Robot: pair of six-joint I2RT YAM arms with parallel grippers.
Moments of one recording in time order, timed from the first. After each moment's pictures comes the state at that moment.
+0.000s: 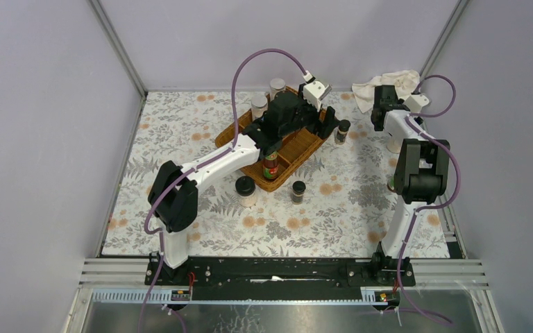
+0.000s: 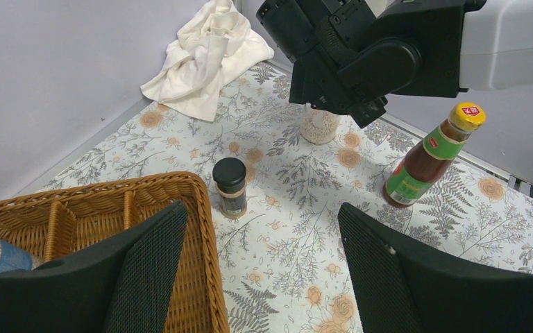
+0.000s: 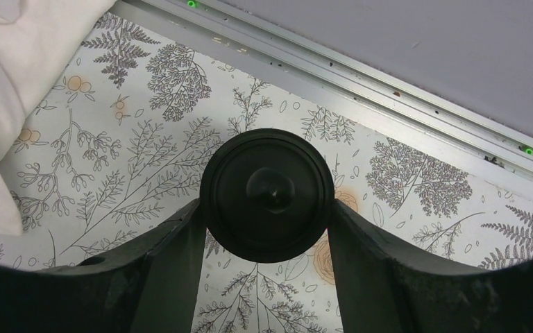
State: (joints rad) left arm -0.77 1.89 1.63 0.15 0.17 -0.05; right arm -0.03 2.02 1.55 -0.53 0.88 0.82
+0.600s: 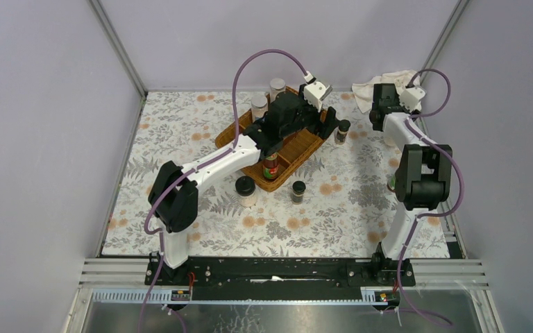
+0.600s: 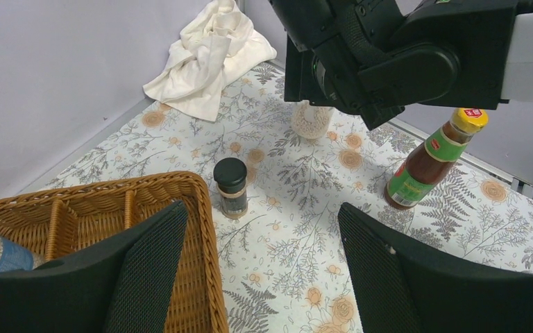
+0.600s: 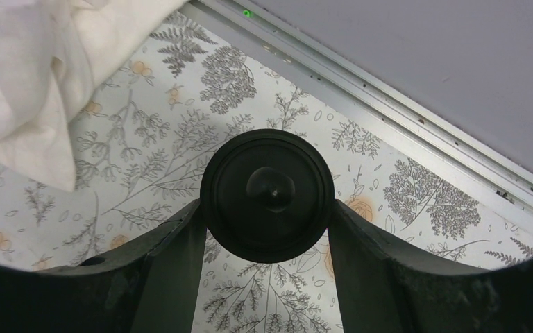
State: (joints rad) left arm -0.77 1.89 1.63 0.15 0.16 -0.05; right arm -0.01 1.94 1.47 -0.37 0.82 0.63
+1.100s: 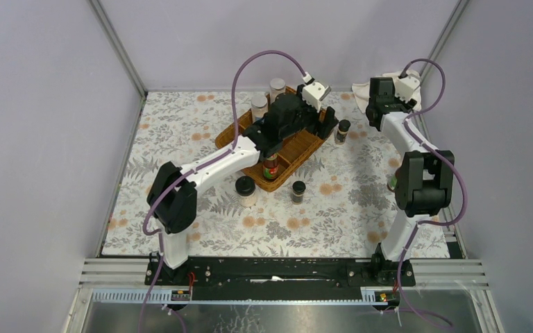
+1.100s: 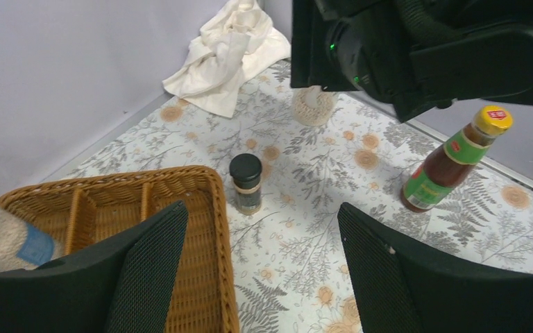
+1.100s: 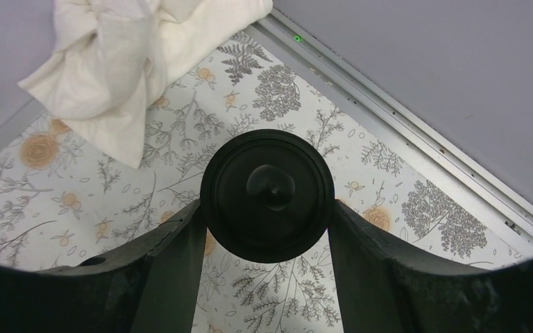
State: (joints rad) left arm -0.78 1.89 1.62 0.15 0.11 -0.04; right arm 0.05 1.86 1.47 -0.30 0.78 0.51
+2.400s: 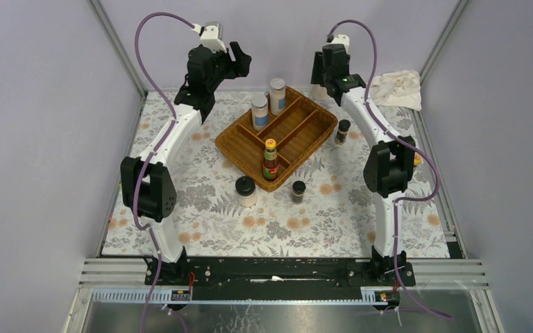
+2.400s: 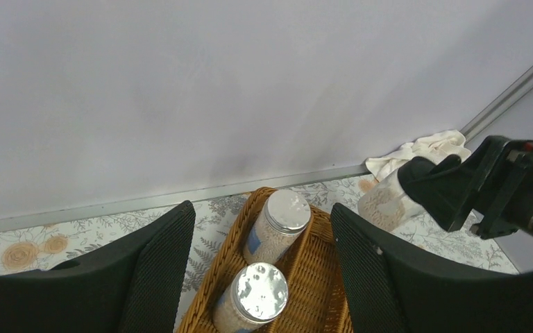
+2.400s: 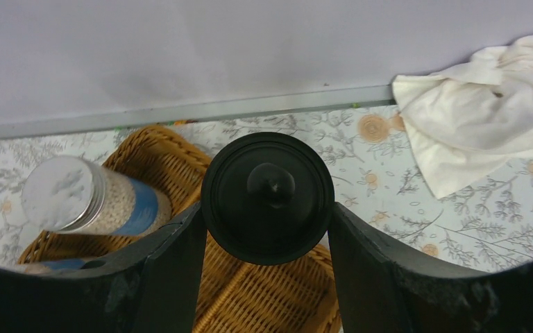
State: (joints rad) left arm -0.24 1.84 1.72 0.10 0.10 -0.29; right arm 0.30 2.17 2.12 -0.41 0.33 0.23
